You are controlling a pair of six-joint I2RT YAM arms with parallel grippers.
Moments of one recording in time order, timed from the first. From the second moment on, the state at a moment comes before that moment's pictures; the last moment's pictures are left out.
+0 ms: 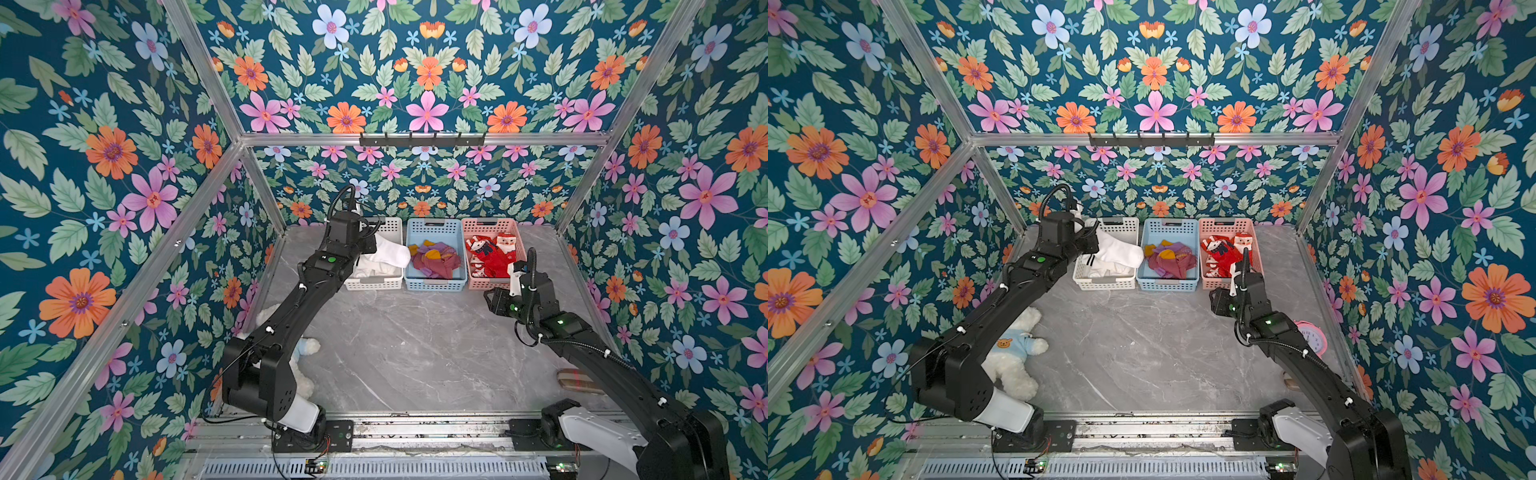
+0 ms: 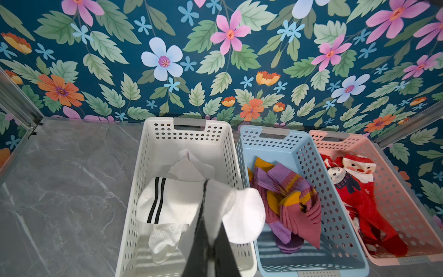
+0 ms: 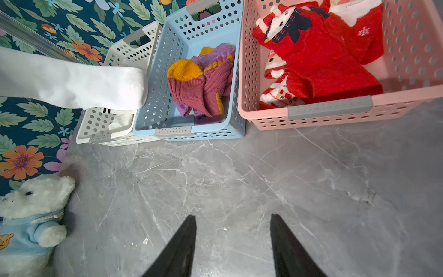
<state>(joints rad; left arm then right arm) -0.35 1.53 1.34 -0.25 -0.11 -0.28 0.33 1.08 0.74 -0.30 -0.08 0.49</state>
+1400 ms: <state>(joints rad) -0.15 2.30 1.80 -0.18 0.23 -0.29 0.33 1.26 0.79 -0.25 -0.12 0.53</state>
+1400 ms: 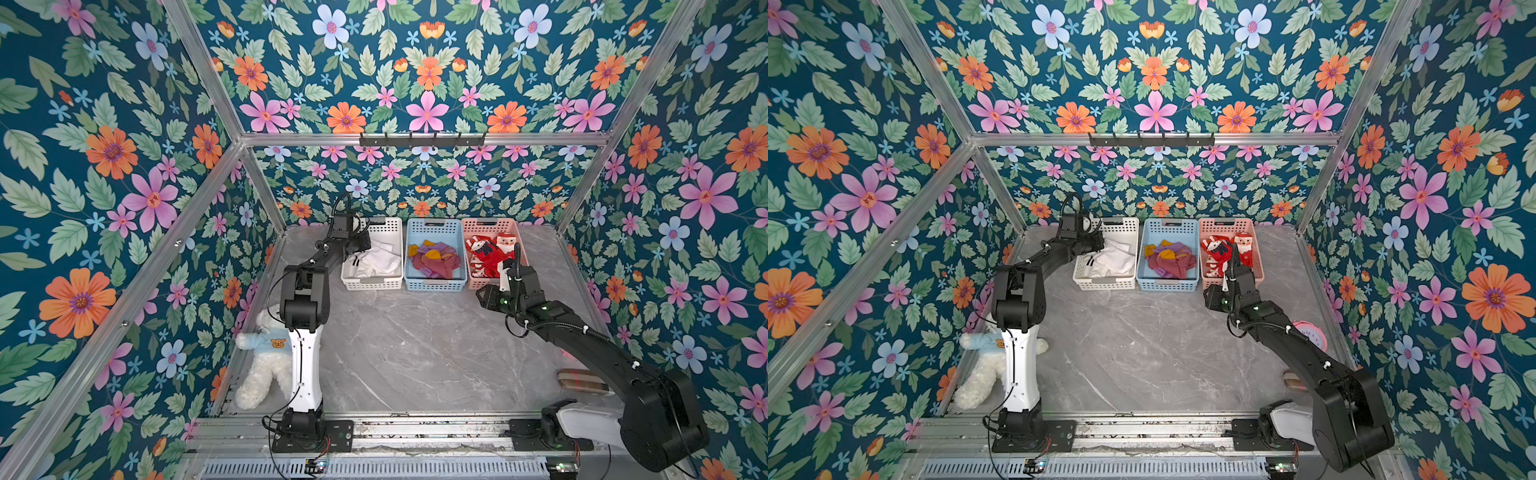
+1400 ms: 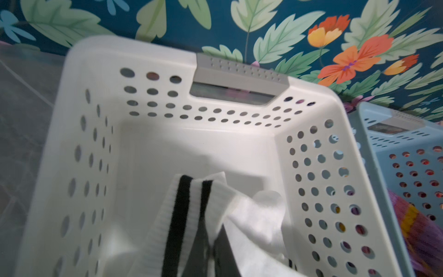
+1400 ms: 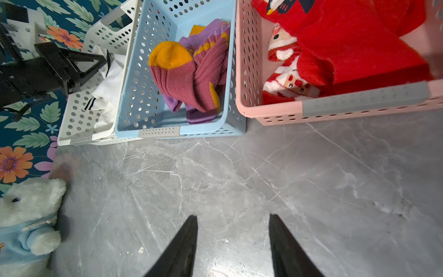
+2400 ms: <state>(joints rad) -0.15 1.90 1.49 -0.07 0.16 -0.32 0.33 1.16 0.85 -0.31 -0.06 0.46</state>
